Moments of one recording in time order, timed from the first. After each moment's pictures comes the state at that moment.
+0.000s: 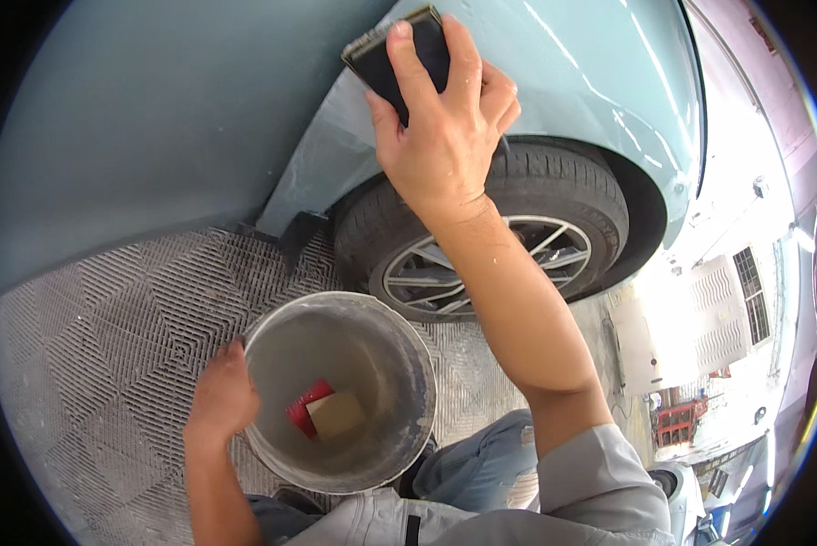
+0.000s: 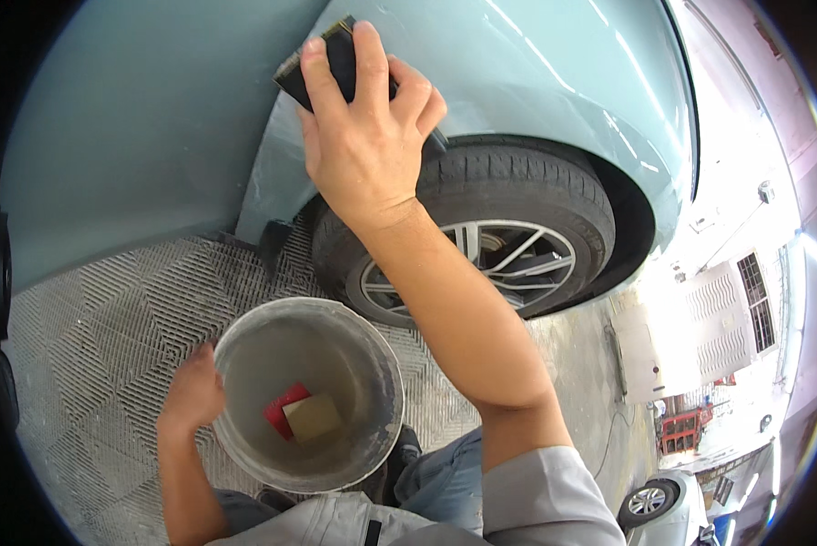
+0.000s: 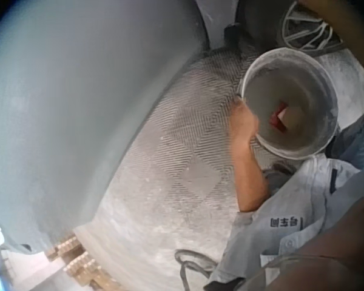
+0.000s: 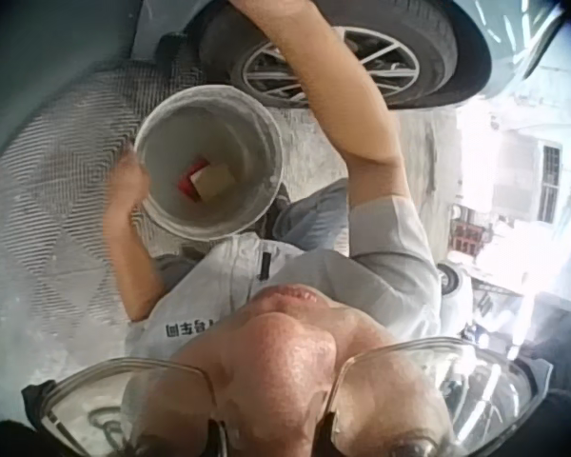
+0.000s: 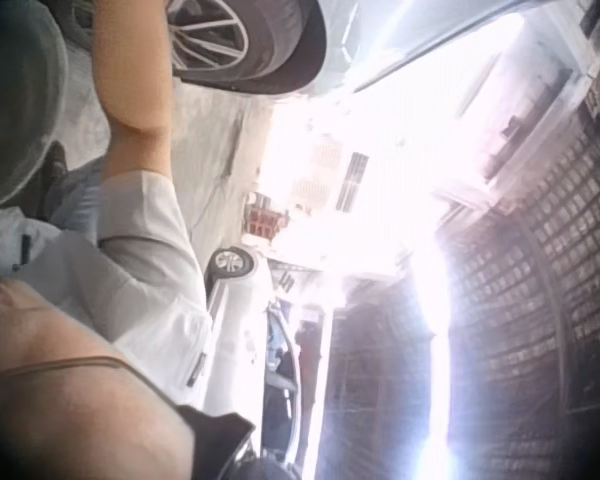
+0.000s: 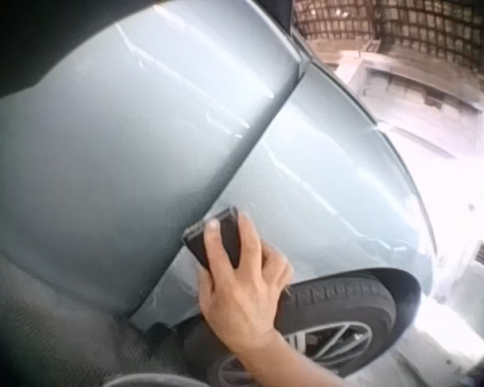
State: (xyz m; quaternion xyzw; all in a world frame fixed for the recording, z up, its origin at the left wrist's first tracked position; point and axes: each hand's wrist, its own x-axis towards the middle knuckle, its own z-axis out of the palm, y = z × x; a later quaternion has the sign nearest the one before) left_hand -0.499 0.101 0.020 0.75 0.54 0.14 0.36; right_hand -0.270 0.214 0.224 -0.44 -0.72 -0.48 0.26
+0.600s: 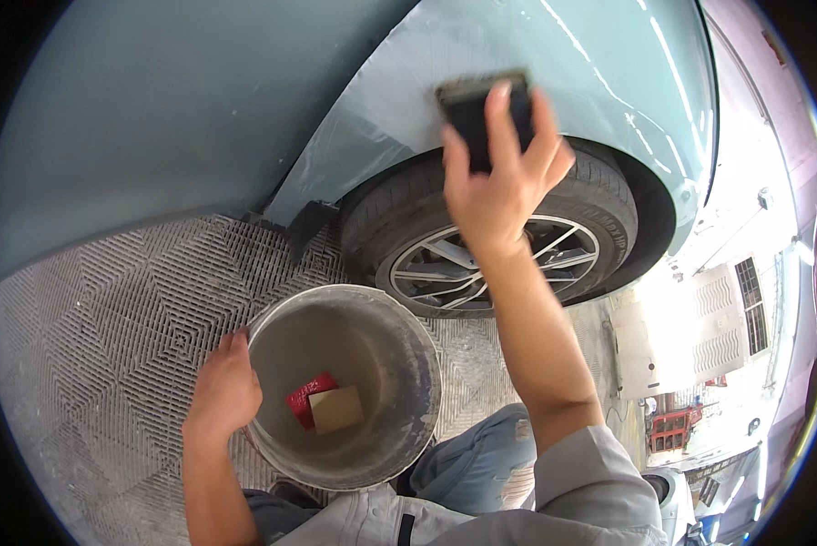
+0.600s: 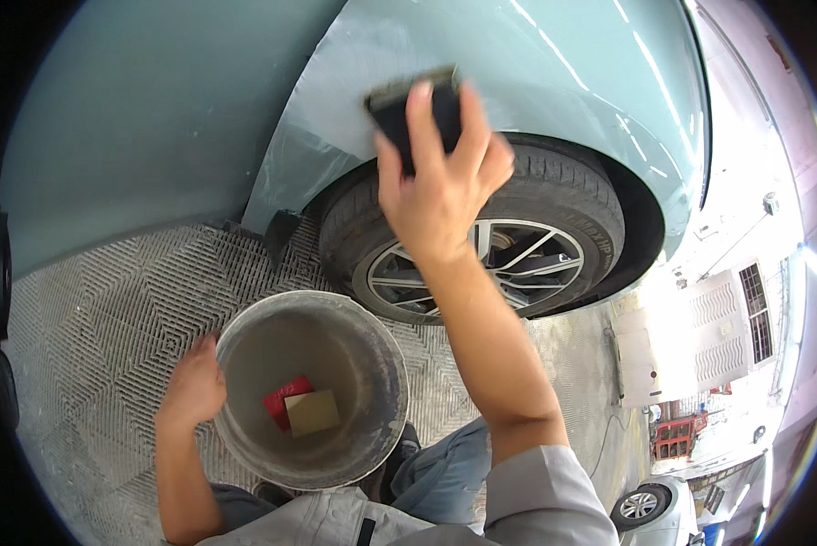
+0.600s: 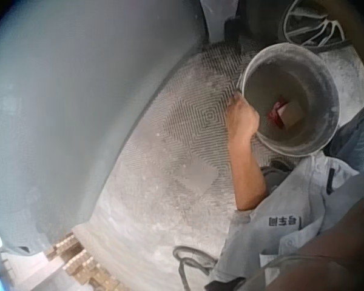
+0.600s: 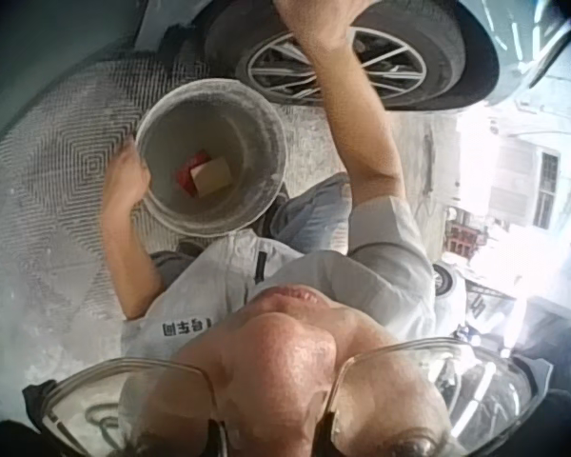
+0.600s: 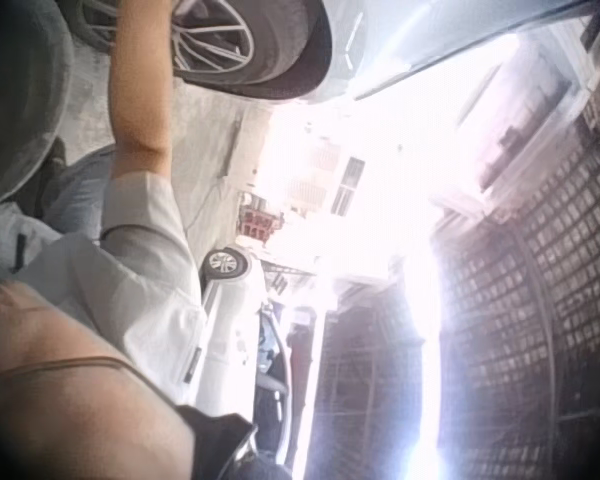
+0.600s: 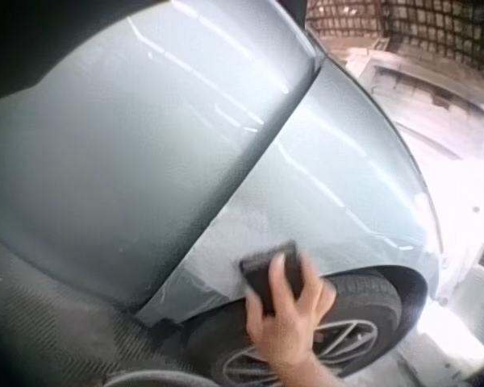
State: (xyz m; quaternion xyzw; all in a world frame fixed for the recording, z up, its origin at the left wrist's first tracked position) left_hand -0.501 0.100 0.025 0.74 0.54 0.14 0.36; right_hand -0.240 0.204 0.209 -0.43 -0.66 -0.50 0.34
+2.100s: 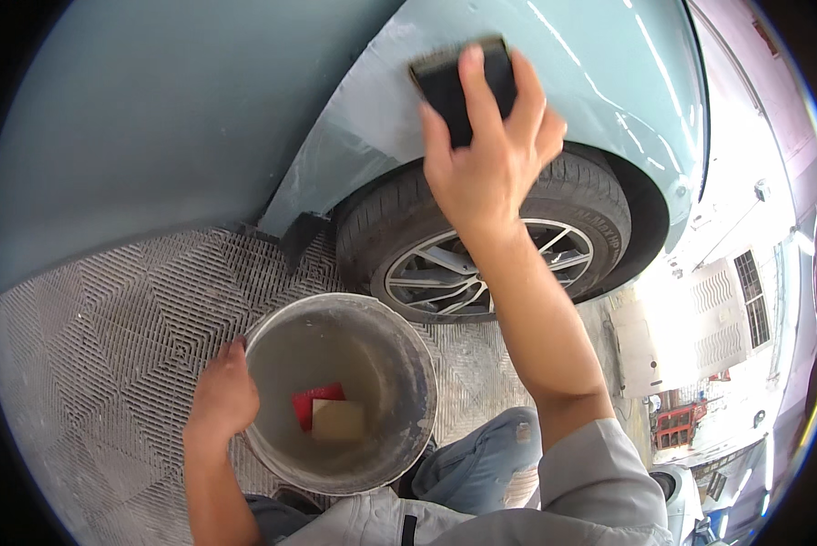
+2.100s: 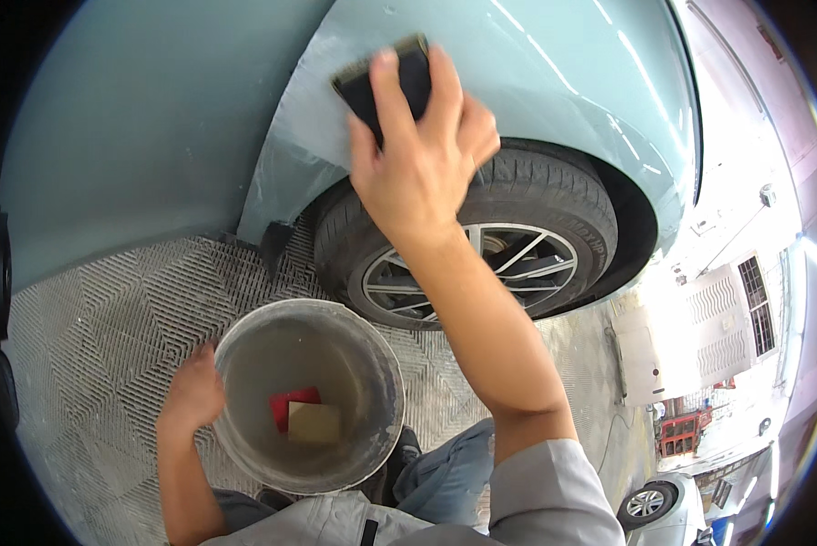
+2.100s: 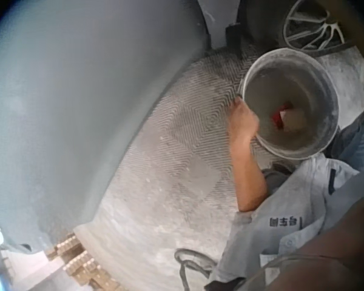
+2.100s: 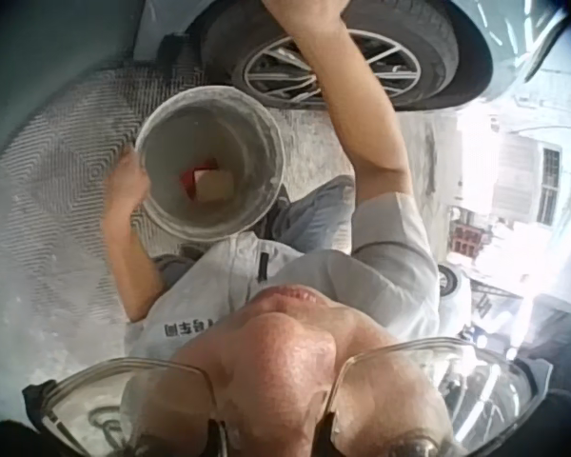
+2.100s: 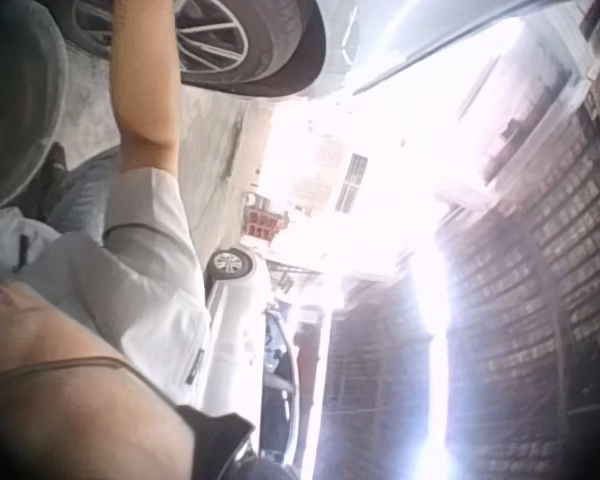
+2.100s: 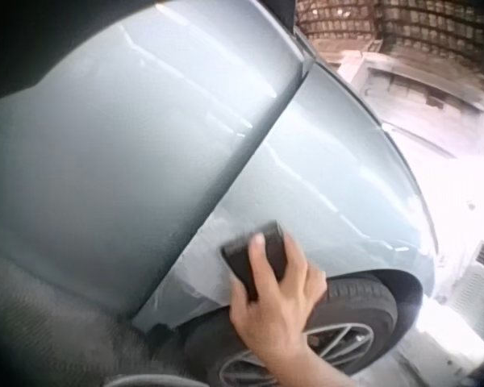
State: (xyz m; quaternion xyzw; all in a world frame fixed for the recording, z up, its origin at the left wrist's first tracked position) left_hand -0.500 0.102 0.029 0.74 0.55 0.11 0.37; right_hand -0.236 0.203 0.224 -0.44 -0.68 -0.51 0.29
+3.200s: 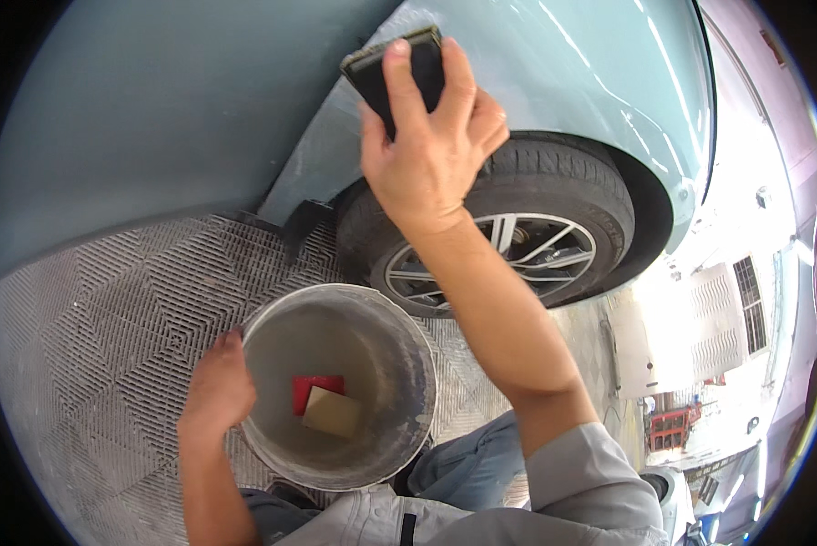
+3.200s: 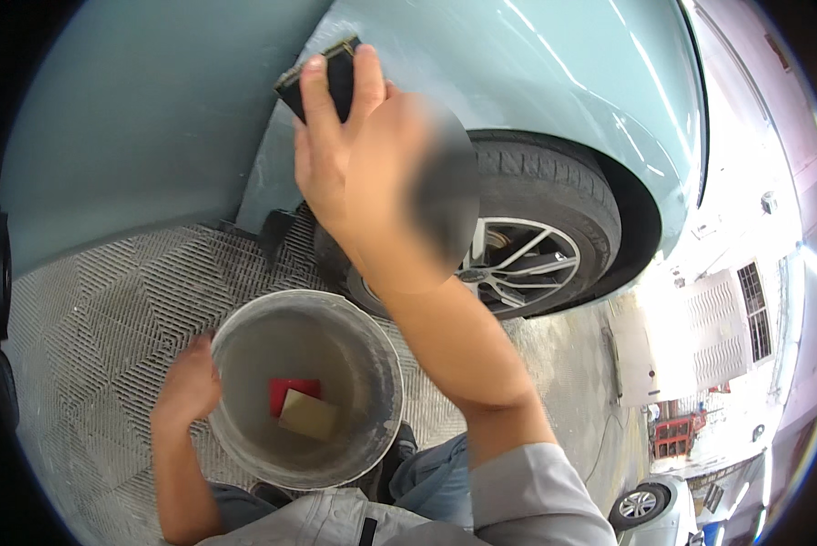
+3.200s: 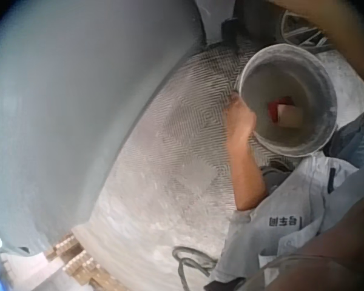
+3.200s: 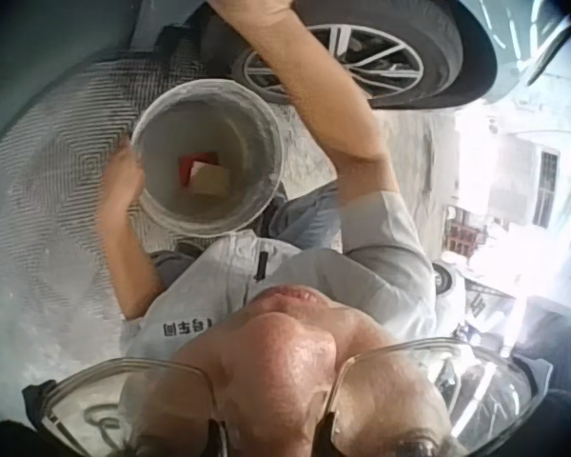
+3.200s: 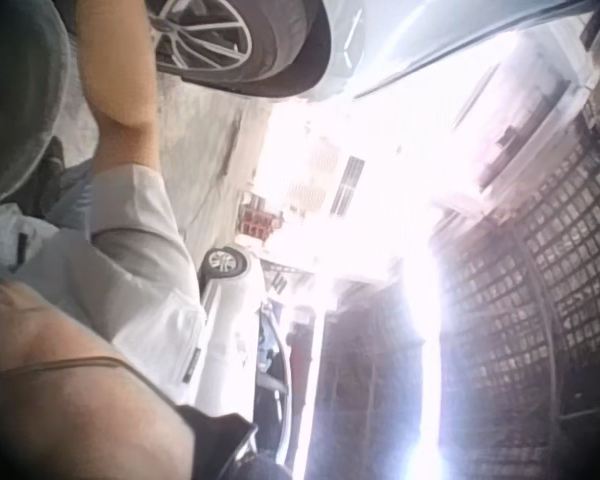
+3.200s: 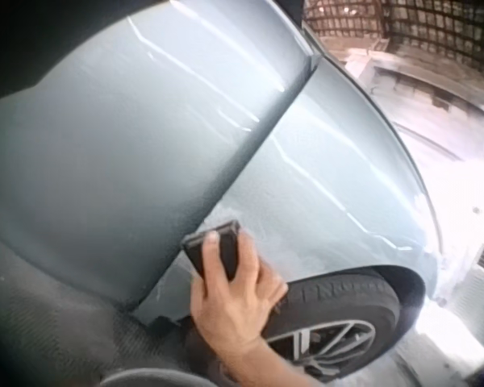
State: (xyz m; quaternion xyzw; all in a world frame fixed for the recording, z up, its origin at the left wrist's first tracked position) left_hand -0.499 0.101 0.029 0.72 0.56 0.13 0.39; right_hand -0.266 0.216 0.186 -0.48 -0.70 -0.47 0.25
